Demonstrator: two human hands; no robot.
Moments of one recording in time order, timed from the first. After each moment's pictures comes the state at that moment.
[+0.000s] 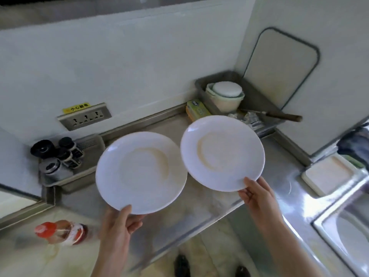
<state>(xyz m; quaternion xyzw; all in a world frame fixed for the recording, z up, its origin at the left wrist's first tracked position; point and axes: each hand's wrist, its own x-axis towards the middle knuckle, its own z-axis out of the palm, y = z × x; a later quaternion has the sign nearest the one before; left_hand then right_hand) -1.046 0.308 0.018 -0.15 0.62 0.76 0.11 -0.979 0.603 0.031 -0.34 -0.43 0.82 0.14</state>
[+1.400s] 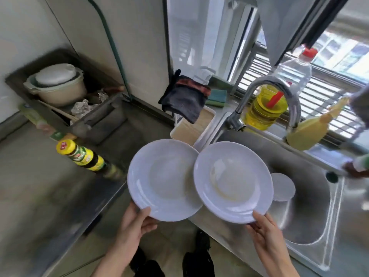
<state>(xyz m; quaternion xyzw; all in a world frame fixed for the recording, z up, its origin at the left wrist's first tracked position) -0.876 0.633 -0.026 0.00 0.66 0.61 0.44 -0.636 0.809 -0.036 -0.56 -0.25 0.74 0.28</state>
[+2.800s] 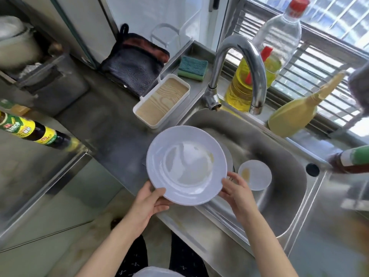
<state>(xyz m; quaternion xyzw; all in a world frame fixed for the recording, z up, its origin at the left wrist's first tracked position) -0.773 0.750 -0.069 -0.03 0.65 0.55 0.52 -0.615 0.923 -0.084 -0.54 -0.35 0.75 0.13</state>
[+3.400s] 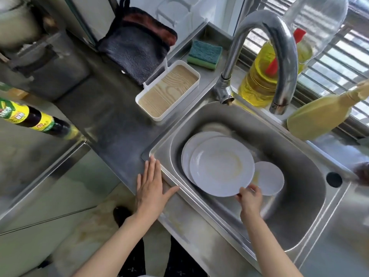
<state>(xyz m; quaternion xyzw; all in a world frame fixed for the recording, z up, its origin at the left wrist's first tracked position) -0.778 0.773 -0.115 0.29 0.91 0.06 0.28 -0.598 0.949 -0.196 -0.73 -0.33 0.58 0.17</state>
